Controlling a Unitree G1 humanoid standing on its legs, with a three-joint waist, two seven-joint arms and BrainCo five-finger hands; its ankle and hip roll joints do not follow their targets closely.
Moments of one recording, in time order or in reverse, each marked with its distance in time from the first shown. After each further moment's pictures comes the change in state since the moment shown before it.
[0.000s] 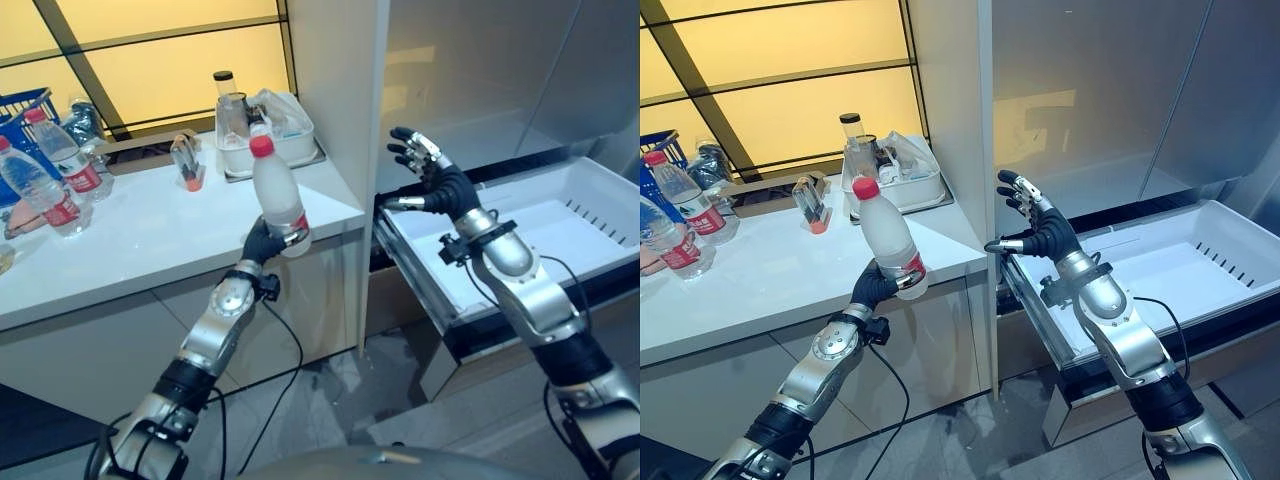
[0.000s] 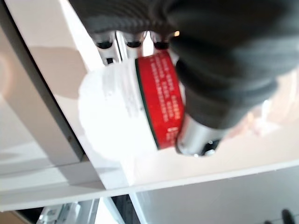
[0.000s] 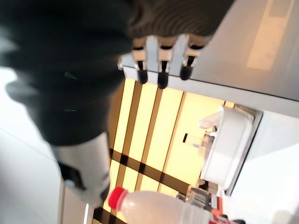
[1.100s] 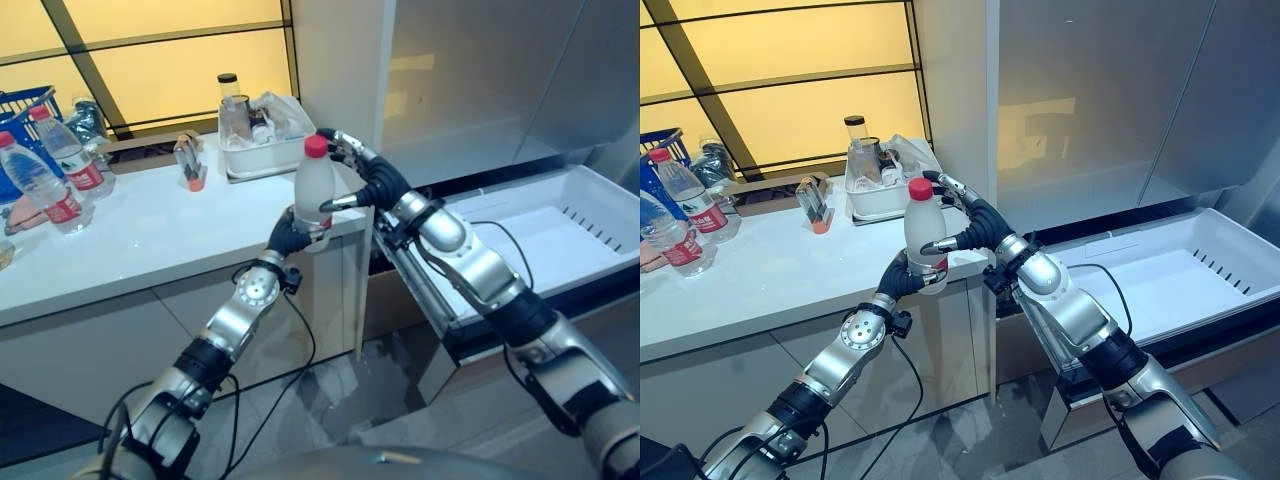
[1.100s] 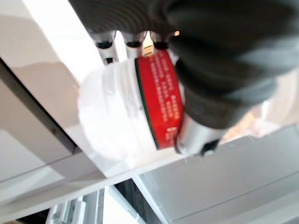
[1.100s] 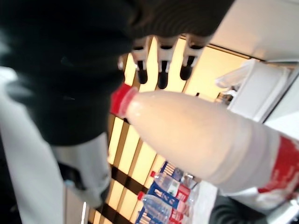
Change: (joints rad) left arm -0.133 -0.014 -0.137 0.091 0.122 0.000 0.081; right arm -0.237 0.122 0.262 0.146 -0.059 0.057 -0.004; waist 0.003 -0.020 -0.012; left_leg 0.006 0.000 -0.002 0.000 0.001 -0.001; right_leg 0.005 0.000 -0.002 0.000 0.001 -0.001
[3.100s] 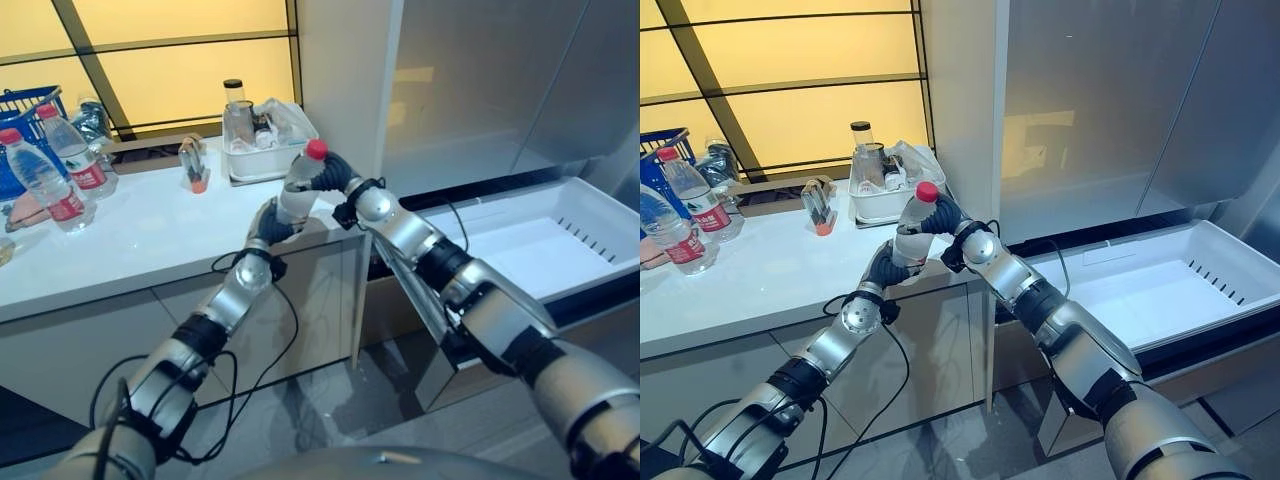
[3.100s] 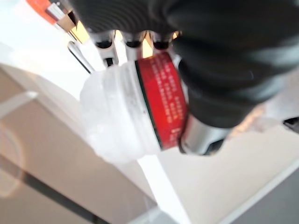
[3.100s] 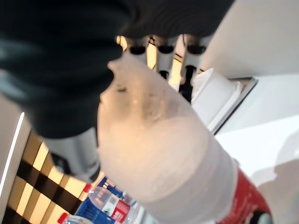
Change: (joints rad) left arm -0.139 0.034 -0.055 0.219 0.191 0.057 0.134; right arm -0.354 0.265 0.160 0.621 -0.110 0.066 -0.138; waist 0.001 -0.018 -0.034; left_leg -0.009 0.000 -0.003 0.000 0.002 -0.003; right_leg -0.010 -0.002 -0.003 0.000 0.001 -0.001
